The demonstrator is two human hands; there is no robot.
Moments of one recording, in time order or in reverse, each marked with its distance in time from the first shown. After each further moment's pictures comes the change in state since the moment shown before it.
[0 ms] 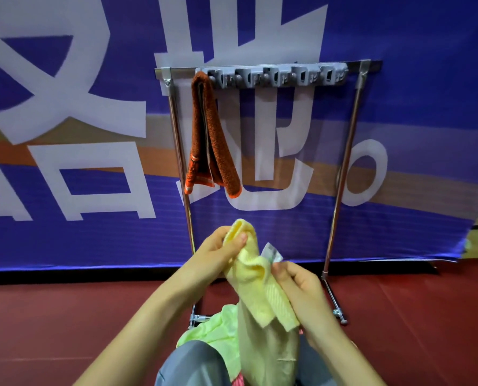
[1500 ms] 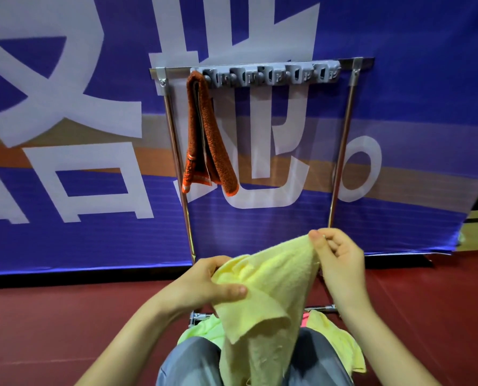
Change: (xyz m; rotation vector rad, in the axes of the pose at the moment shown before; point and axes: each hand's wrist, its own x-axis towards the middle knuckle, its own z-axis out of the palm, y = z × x) left_hand -0.016 -0.027 -0.022 0.272 -0.202 -0.083; right_hand 0.017 -0.013 -0.044 -0.127 0.388 -0.328
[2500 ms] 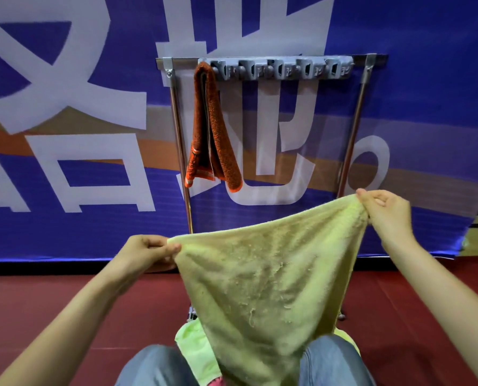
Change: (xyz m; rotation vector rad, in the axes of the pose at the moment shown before) left_hand -0.002 -0.027 -0.079 -0.162 0.455 -0.072; right_hand 0.114 0.012 -0.053 -0.289 0.179 0.066
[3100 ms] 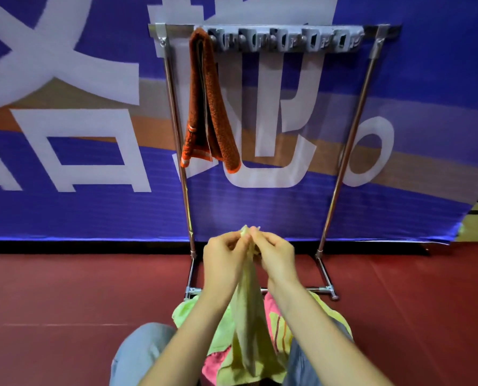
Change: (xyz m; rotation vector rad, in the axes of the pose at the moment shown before) left_hand -0.008 -0.017 0.144 0.030 0.242 0.308; right_hand -0.146 0.003 0.118 0.456 -0.341 0.502
